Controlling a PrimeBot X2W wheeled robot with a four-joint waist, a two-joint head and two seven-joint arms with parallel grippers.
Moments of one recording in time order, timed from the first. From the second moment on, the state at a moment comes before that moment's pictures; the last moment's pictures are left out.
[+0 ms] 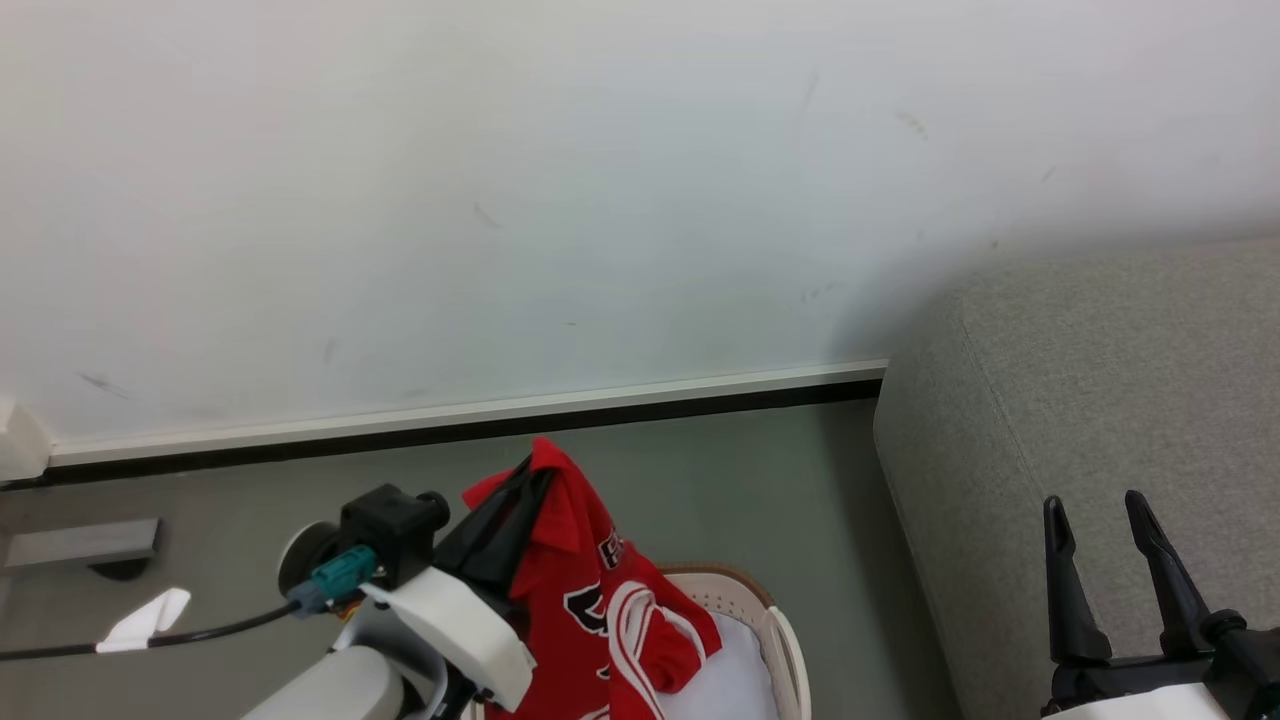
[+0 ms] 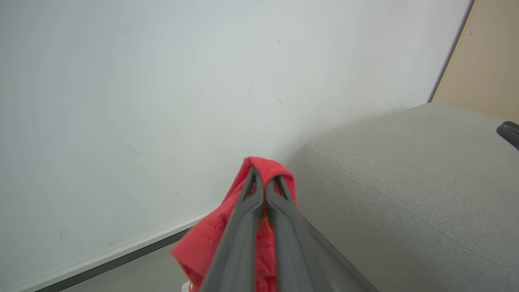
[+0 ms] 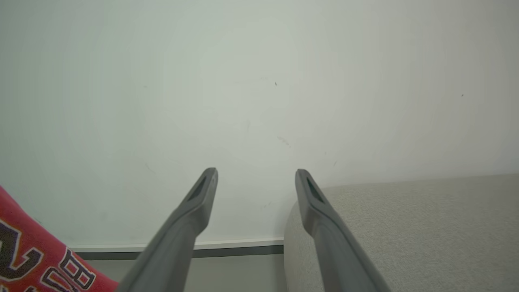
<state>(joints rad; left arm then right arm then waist) -0.48 0.49 -0.85 0.15 -0.71 0.18 -0.25 -0.05 -0.05 0.00 0.12 0.21 0.13 -0.26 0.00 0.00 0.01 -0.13</state>
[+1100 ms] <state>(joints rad) -0.56 0.45 -0.92 -0.12 -0.69 0.20 -0.13 -0.32 -0.17 0.63 0.15 0.31 0.13 -0.26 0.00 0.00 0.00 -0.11</state>
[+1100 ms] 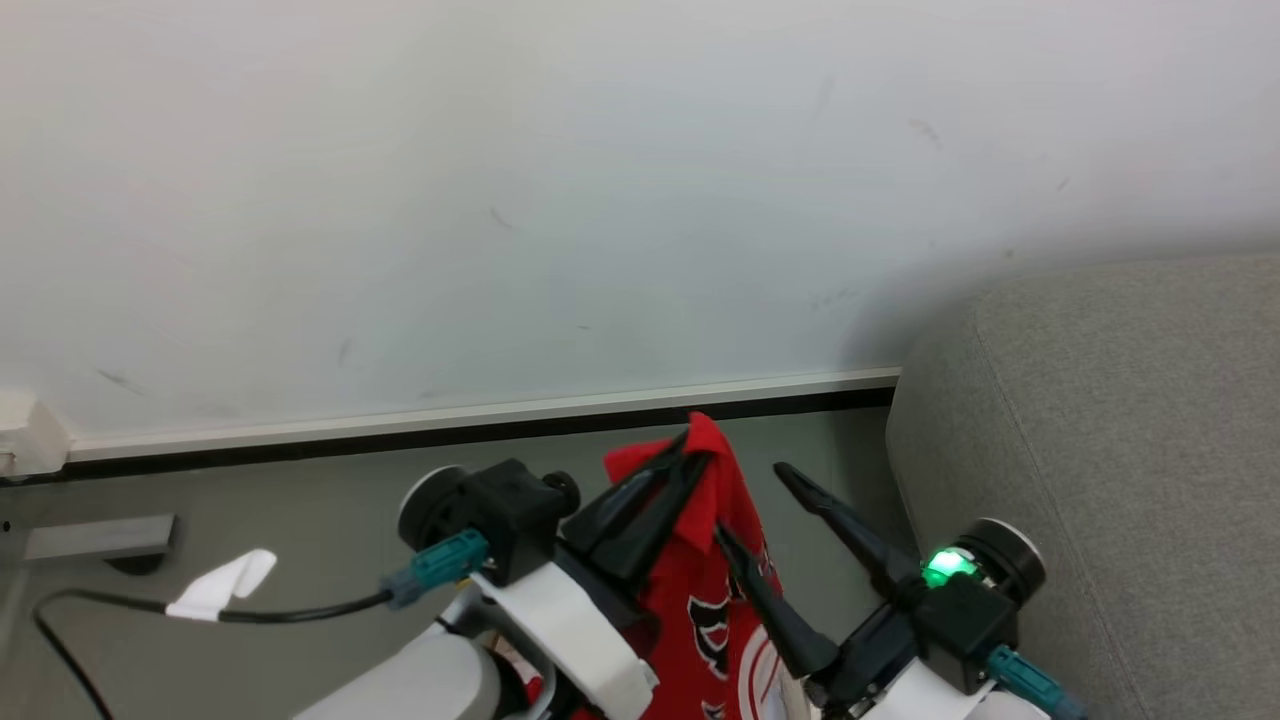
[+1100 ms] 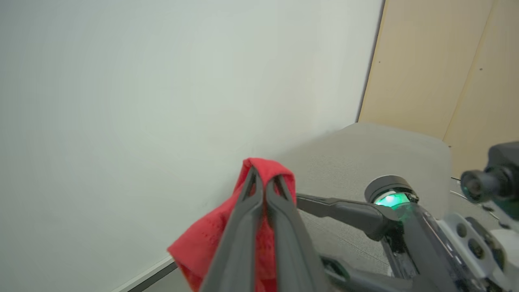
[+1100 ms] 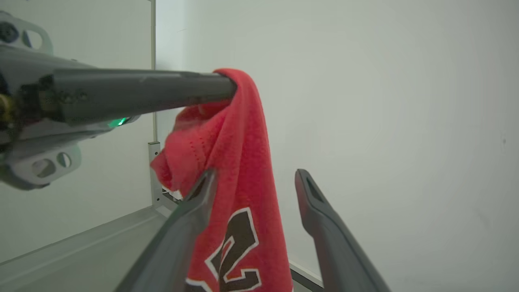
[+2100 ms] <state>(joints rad) -0.57 0.43 -0.97 -0.15 -0.69 0.18 -0.10 -0.39 -0.16 0.65 0.36 0.43 0.13 -0.26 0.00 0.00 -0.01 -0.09</state>
